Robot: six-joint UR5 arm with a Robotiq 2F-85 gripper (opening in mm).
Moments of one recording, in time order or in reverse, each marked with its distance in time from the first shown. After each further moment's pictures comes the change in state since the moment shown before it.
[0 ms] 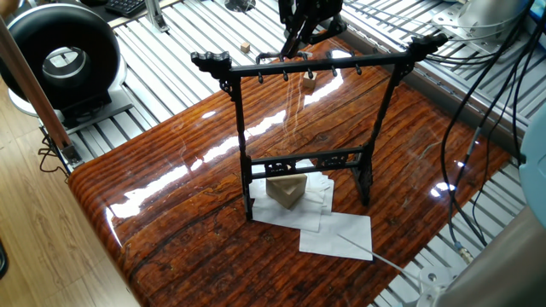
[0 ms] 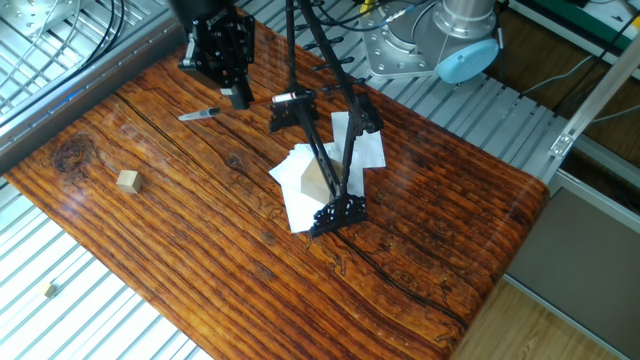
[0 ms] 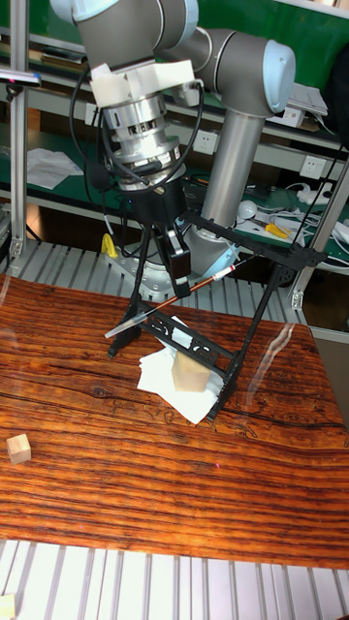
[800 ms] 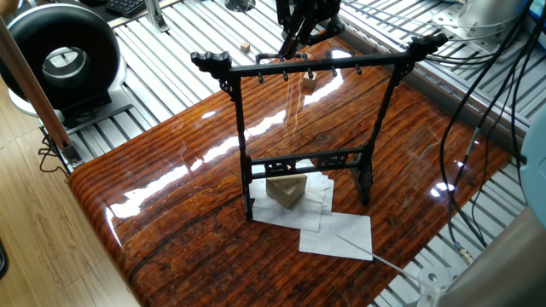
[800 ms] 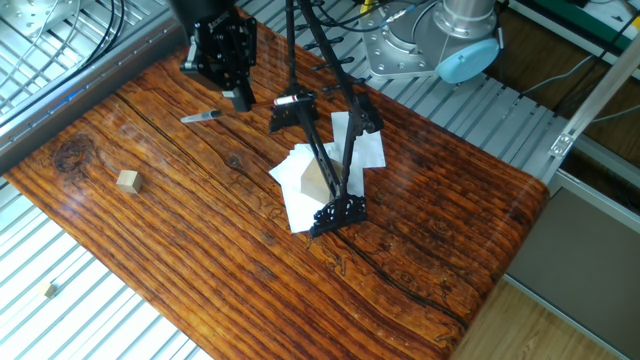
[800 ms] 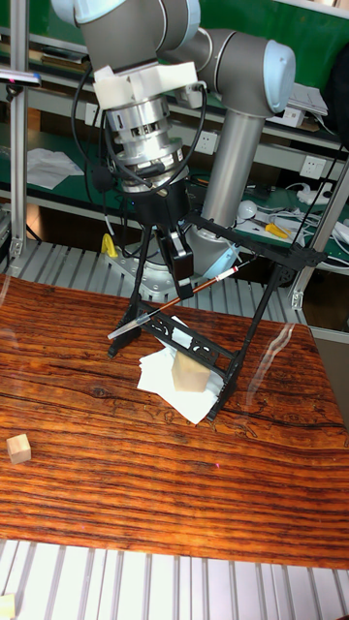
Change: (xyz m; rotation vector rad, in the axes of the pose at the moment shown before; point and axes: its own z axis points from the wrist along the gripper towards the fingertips) arm -0.003 -0.002 0.002 0.002 -0.001 0.008
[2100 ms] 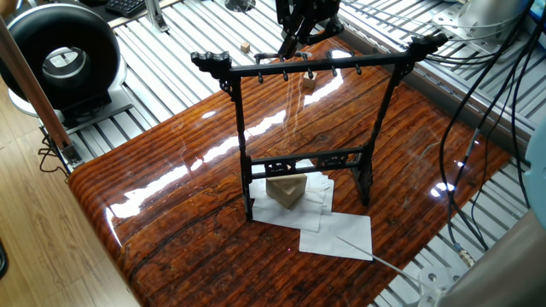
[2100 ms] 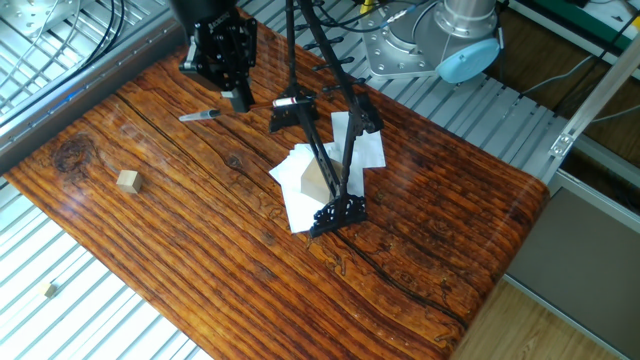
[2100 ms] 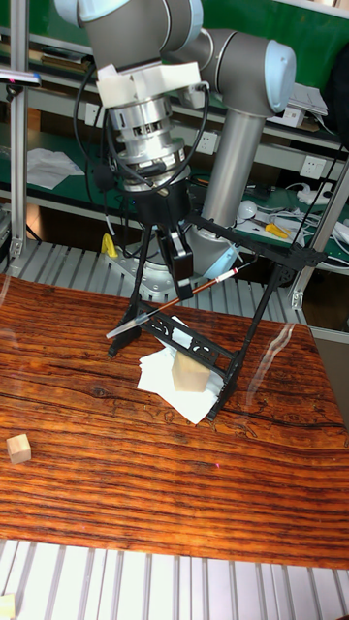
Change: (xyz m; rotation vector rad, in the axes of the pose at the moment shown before) arm 0.000 0.000 0.000 0.007 0.021 0.012
